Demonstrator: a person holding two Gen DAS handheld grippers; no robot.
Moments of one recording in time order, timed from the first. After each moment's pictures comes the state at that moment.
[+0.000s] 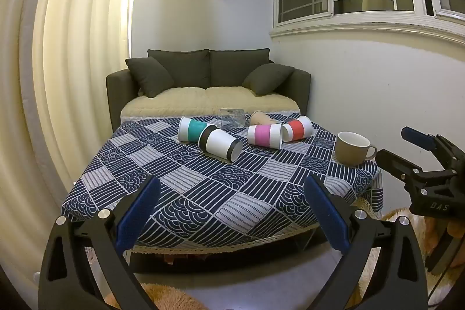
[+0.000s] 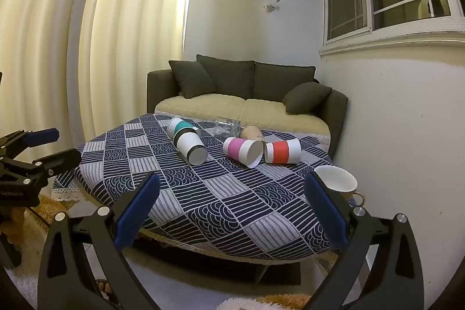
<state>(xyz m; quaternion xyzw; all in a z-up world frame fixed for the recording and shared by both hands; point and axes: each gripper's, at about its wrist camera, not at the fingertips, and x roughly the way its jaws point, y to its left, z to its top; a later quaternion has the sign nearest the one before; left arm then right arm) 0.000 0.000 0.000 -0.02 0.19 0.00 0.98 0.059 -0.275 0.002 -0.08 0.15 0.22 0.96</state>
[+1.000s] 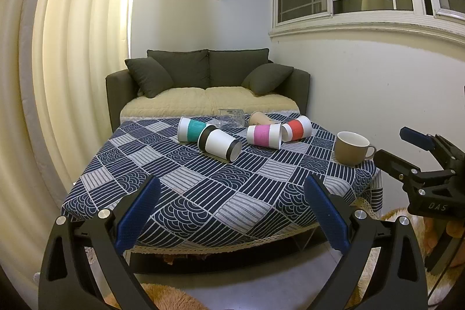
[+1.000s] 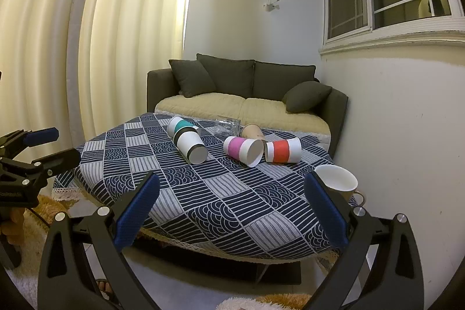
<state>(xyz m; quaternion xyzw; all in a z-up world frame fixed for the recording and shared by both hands) -0.001 0.000 0.000 -0.01 0.19 0.00 0.98 0.059 -0.276 0.001 -0.08 0.15 0.21 0.96</state>
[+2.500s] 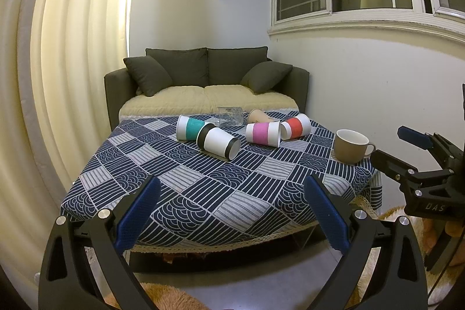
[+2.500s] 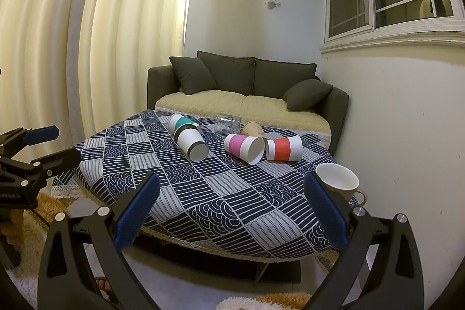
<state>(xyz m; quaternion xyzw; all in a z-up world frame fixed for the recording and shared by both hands) 0.001 -0.004 -0.003 -0.01 0.20 0.00 0.98 0.060 -0.272 -0.002 -0.08 0.15 0.21 0.96</state>
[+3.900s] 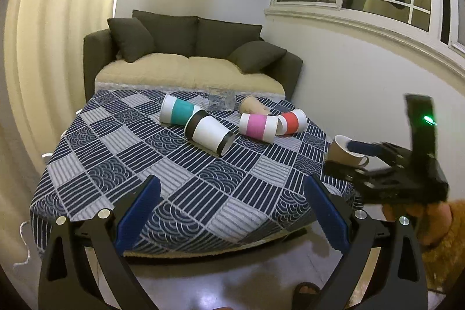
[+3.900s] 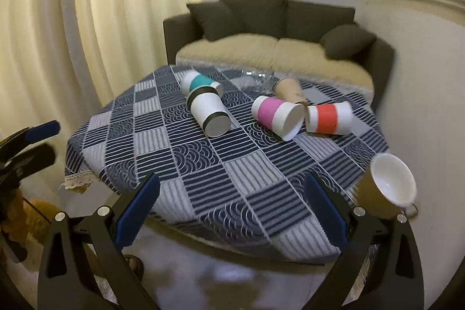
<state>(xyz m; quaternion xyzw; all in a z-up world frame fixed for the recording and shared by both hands) 0.081 0.048 0.008 -0.09 0.27 -0.07 0.96 0.205 -0.212 -0.006 -0.10 0.33 0.30 0.89</state>
